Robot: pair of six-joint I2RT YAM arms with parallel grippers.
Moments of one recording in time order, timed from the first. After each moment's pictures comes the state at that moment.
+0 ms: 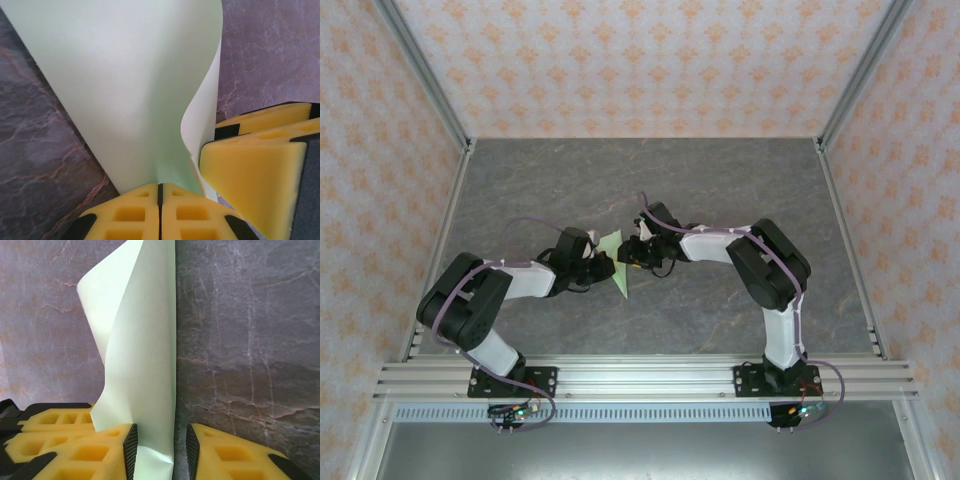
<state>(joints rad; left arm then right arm) -0.42 1.59 0.55 0.19 0.32 -0.75 0.69 1.99 1.14 -0.09 -0.48 0.78</state>
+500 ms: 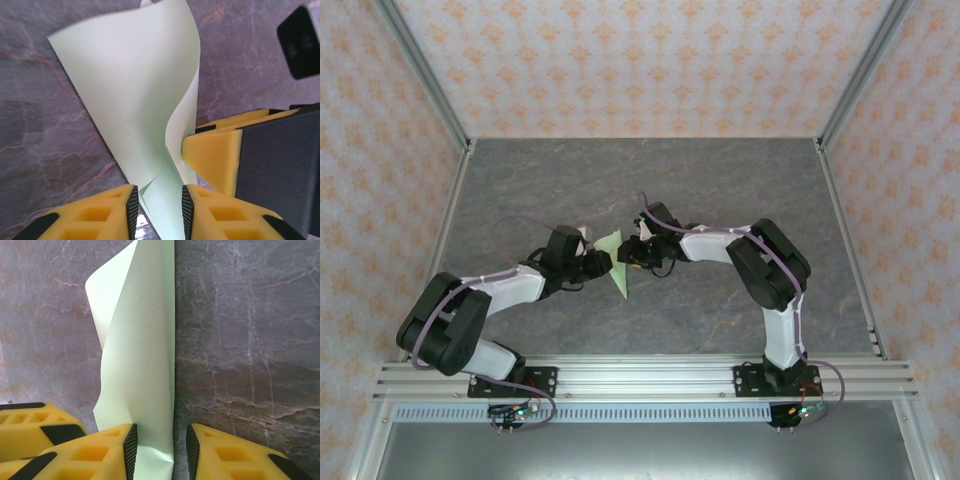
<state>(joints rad) -0.39 1.43 0.54 0.08 0.28 -0.75 0.69 1.99 1.14 -0.09 -0.48 0.78</state>
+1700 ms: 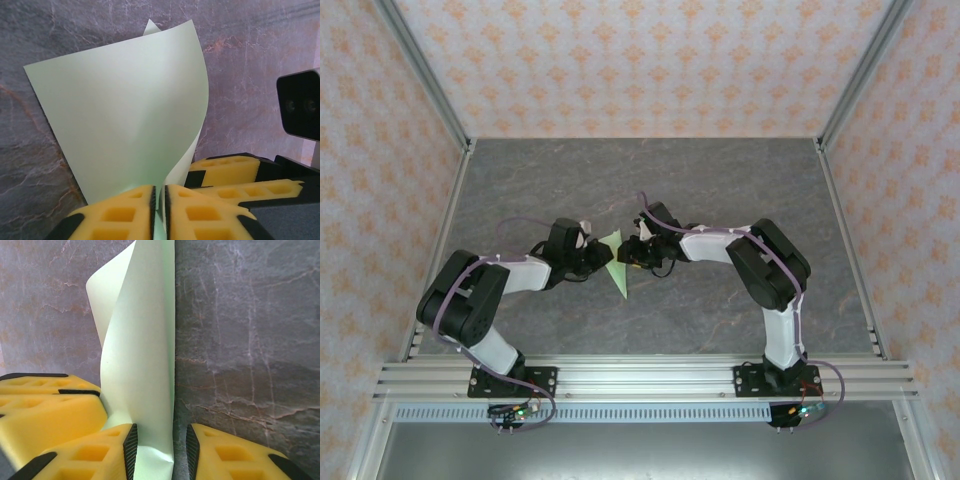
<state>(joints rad) -0.34 1.61 0.59 0.25 0.40 -0.91 0.69 1.99 1.14 -0.09 -0.48 0.78</state>
